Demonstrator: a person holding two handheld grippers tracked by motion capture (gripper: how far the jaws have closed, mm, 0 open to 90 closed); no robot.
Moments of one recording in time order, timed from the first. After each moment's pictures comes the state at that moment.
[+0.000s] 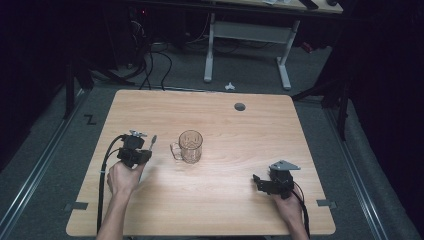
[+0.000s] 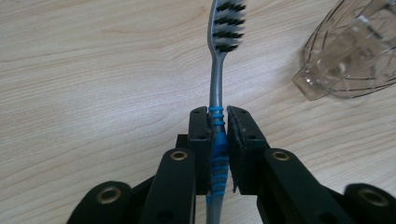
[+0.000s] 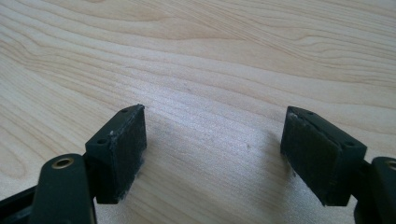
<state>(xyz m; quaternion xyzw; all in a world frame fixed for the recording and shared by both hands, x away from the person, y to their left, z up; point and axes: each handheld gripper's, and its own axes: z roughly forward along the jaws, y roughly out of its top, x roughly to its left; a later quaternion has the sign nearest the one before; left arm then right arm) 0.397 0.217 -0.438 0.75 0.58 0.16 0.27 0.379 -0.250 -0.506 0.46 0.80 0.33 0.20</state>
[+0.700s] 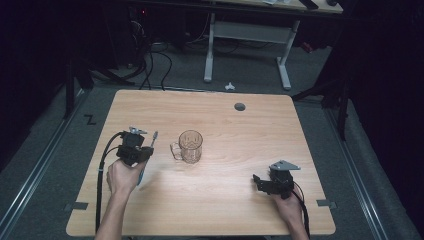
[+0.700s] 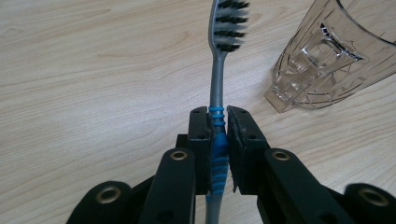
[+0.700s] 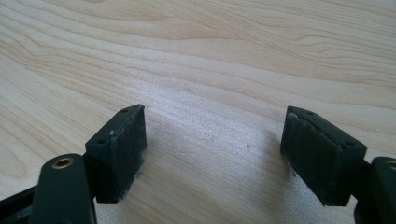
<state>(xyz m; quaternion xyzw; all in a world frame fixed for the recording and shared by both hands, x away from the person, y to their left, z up) 0.392 0.212 -0.417 0.76 0.56 0.17 0.29 0.379 -0.250 -0.506 0.46 0.80 0.33 0.21</state>
